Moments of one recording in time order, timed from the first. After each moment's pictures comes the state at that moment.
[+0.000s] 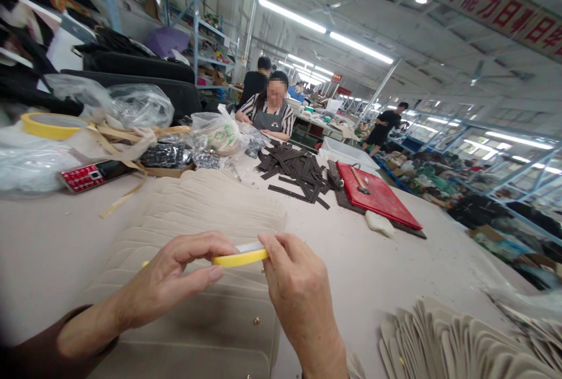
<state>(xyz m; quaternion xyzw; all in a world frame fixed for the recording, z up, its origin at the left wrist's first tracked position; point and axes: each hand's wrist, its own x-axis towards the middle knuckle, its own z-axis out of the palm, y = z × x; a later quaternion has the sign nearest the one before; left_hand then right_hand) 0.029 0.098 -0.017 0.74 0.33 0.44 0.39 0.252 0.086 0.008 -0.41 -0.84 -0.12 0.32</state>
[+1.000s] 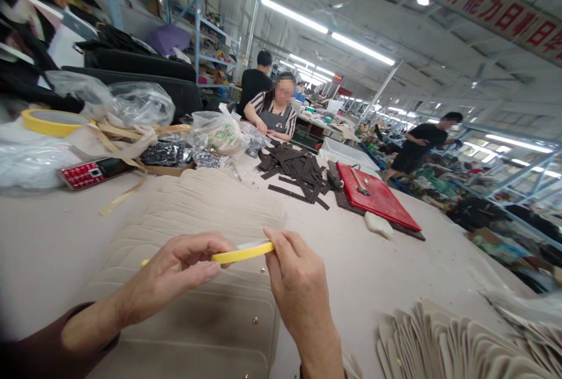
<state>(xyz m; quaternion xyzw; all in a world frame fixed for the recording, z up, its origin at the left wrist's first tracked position) 0.029 0.098 -0.020 0.69 0.36 0.43 0.46 0.253 0.092 0.005 -0.43 -0.83 -0.09 0.36</state>
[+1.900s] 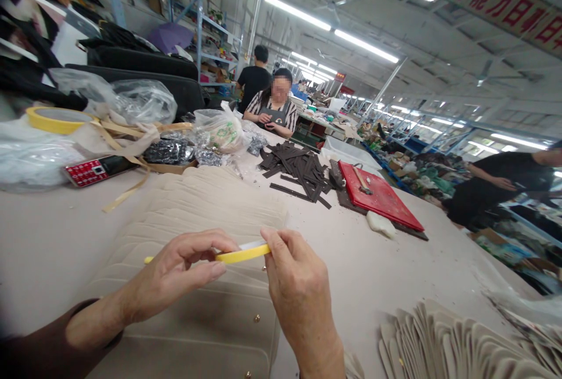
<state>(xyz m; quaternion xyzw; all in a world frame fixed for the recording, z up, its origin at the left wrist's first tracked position) 0.032 0.097 -0.019 0.69 0.33 0.46 0.45 0.247 0.086 0.008 -0.41 -0.83 -0.14 0.35</state>
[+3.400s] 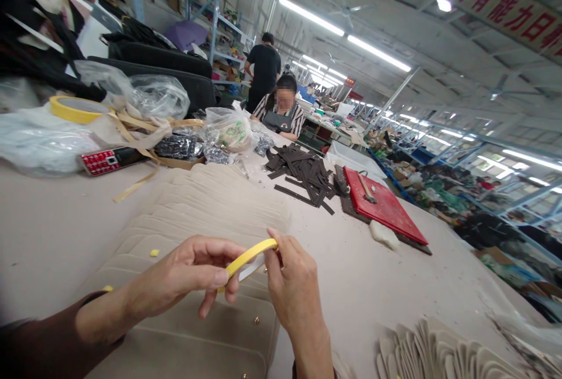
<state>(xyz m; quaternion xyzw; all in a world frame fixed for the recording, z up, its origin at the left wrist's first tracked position) 0.041 0.093 -0.025 0.48 0.20 0.40 0.76 0.246 0.100 -0.016 -0.48 -0.79 0.05 0.37</state>
